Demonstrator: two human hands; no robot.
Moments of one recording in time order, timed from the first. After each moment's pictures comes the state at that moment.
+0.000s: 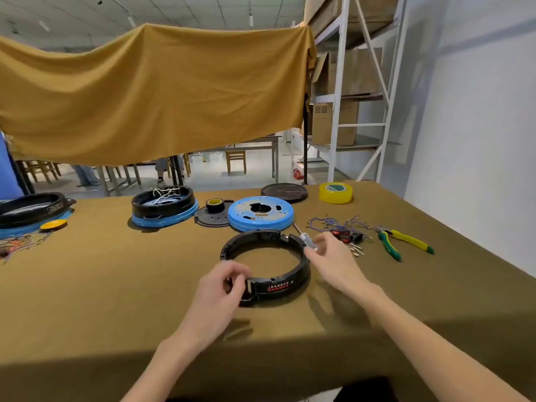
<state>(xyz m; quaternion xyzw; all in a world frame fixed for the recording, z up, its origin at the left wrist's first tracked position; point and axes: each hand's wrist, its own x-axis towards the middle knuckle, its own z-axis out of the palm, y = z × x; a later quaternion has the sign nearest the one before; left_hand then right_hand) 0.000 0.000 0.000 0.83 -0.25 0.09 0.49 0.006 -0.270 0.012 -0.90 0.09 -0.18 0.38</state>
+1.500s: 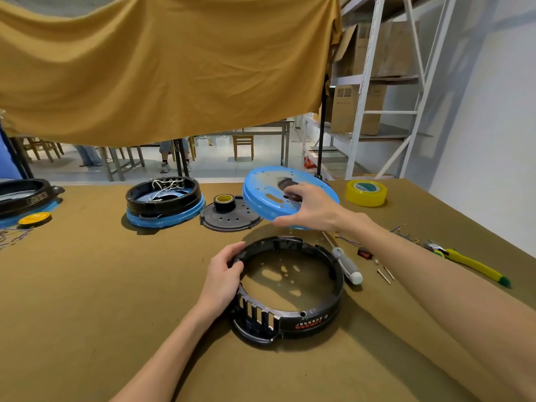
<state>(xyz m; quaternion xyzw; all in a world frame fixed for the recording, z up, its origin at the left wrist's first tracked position) 0.172 -0.011 -0.031 0.81 -0.10 0.03 0.57 0.218 -0.260 0.067 -0.96 -0.12 -0.14 0.21</state>
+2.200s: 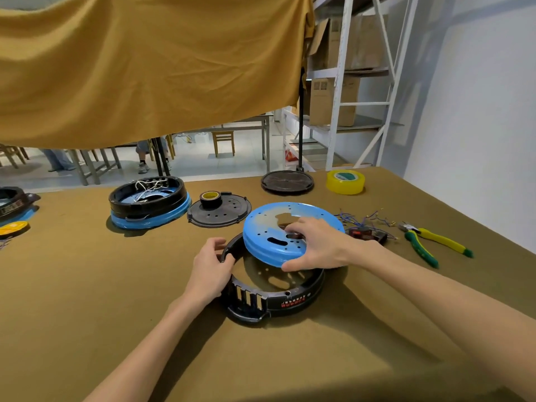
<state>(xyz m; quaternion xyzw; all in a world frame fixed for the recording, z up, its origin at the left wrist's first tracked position) 0.175 -0.001 -0.023 0.87 -0.09 0.04 0.48 0.121 -0.259 0.039 -0.99 -0.09 -0.01 0.13</state>
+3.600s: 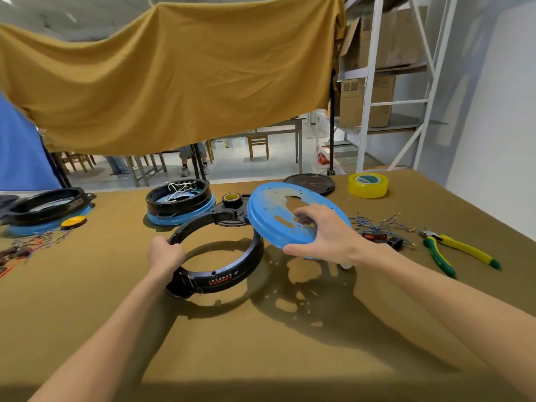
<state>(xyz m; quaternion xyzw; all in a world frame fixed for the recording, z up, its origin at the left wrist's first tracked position) 0.194 0.072 0.008 0.88 0.19 0.12 0.42 0.098 -0.269 0.051 -0.93 -0.17 -0.15 0.30</state>
